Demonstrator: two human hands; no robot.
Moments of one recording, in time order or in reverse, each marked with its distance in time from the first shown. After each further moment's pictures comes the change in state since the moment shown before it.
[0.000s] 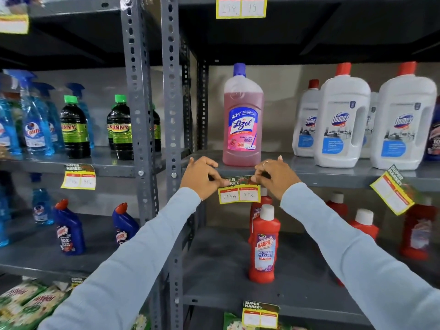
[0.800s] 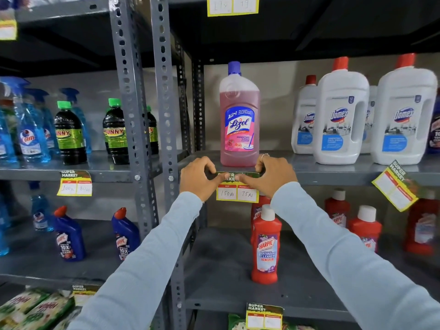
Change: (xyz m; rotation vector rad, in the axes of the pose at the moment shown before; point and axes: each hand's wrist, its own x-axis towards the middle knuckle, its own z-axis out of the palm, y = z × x) left_hand 0.001 0.004 0.011 -0.140 0.152 -0.080; right_hand 0.010 -0.004 0.011 -0.055 0.185 0.144
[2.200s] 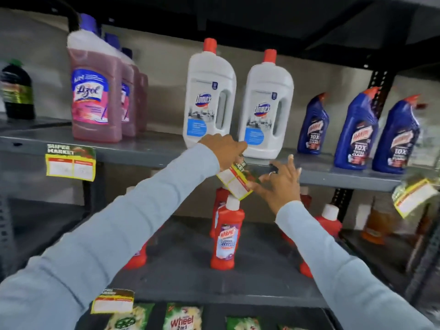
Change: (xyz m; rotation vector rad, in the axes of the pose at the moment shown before) left_hand -0.010 0.294 0.224 0.780 -0.473 0.551; right_hand -0.044 0.315 -0.153 -0.164 0.044 0.063
